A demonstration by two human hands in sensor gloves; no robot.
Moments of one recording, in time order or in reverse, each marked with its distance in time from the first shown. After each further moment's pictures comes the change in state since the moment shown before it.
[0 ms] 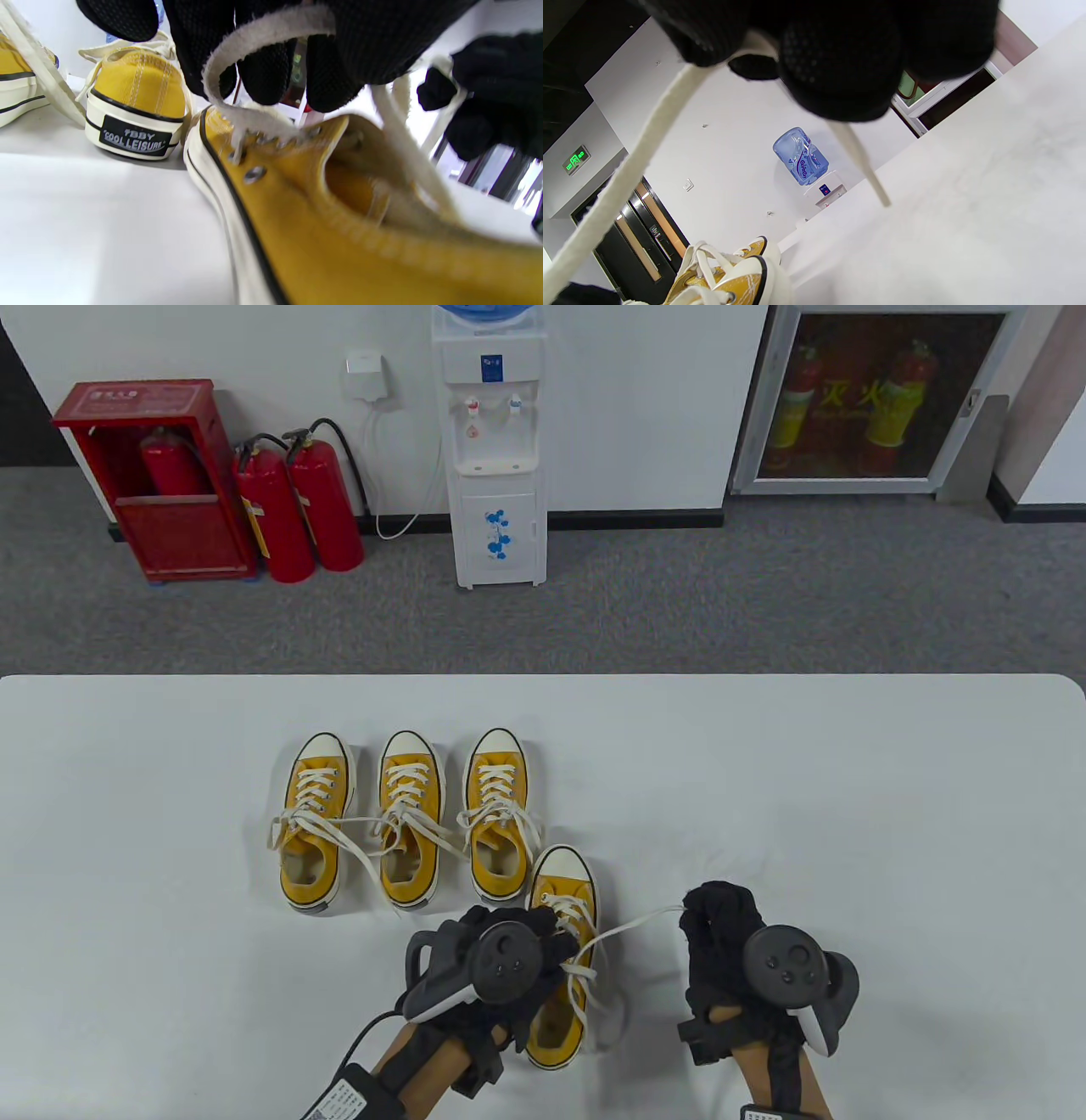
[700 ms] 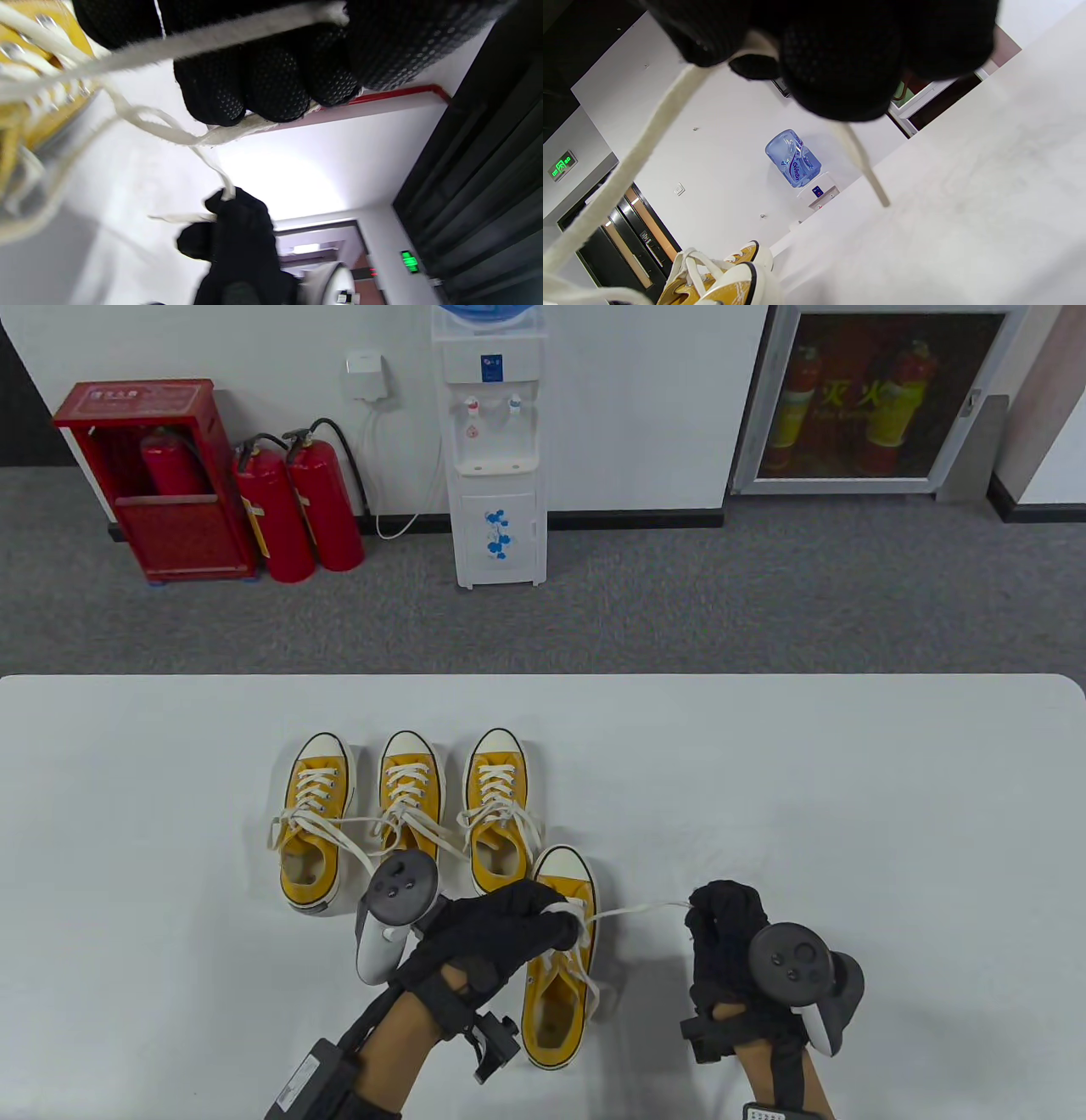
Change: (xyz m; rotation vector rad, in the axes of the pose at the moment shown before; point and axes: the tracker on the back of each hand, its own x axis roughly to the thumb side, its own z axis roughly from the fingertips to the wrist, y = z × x) left_hand -0.026 0.028 -0.011 -0.092 -0.087 1.140; right_hand -0.005 -0.003 -0.001 -0.008 0.034 -0.005
